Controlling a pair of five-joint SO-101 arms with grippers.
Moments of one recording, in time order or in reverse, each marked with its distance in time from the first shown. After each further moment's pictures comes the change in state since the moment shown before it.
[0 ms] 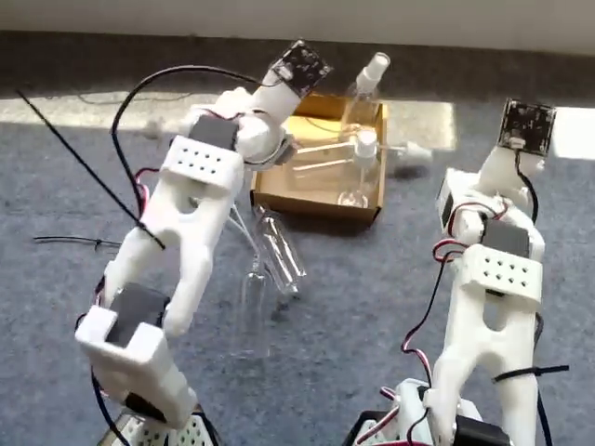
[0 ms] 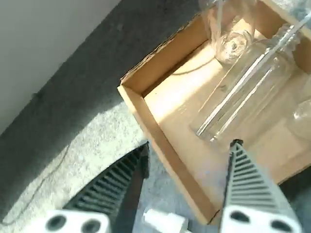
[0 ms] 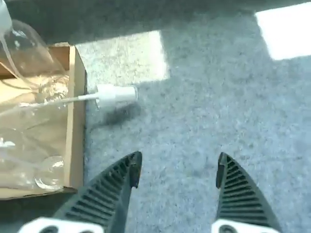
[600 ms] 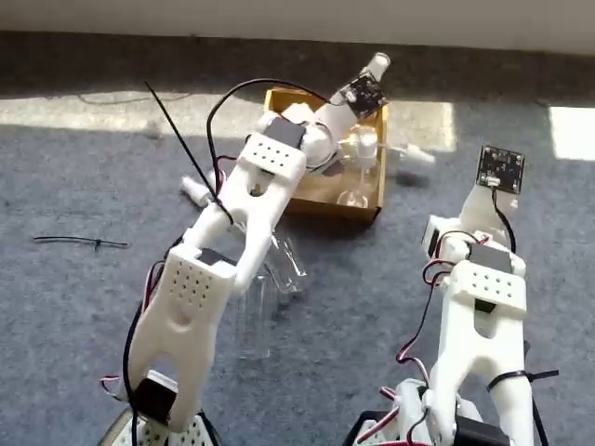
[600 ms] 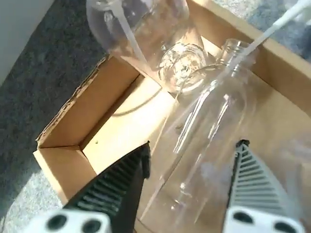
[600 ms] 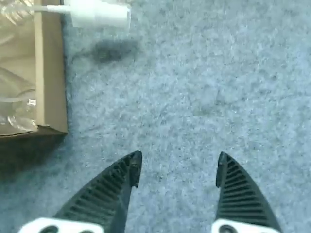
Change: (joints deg) left arm 6.1 38.2 -38.7 5.0 -1.5; right arm 0.1 0.0 11.9 0.0 0.0
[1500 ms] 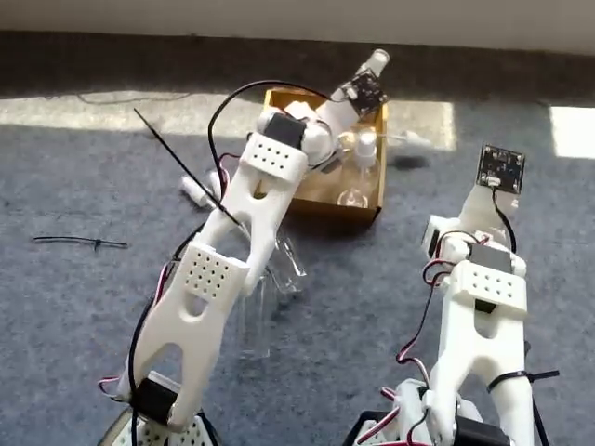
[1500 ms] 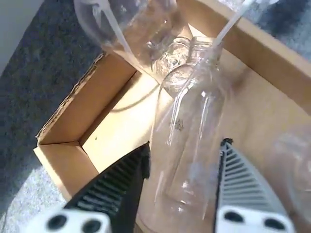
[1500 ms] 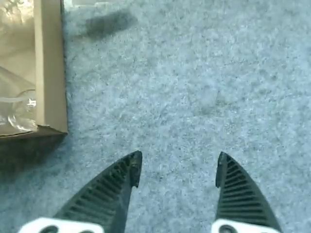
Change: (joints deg) left arm 0.0 12.8 -26.5 15.5 -0.1; right arm 0.0 0.0 0.0 0.0 0.0
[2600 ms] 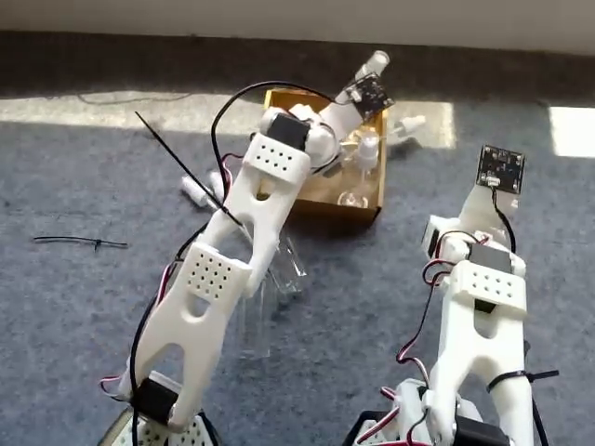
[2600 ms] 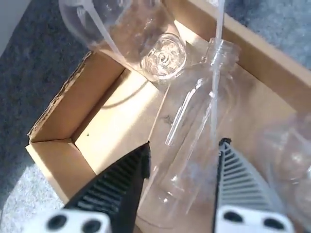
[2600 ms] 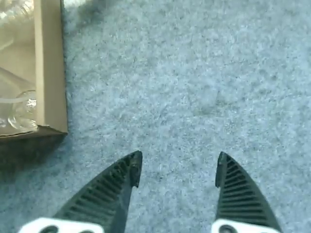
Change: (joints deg) left arm 0.9 0.7 -1.5 3.5 0.0; right arm 0.0 0.0 0.0 0.0 0.0
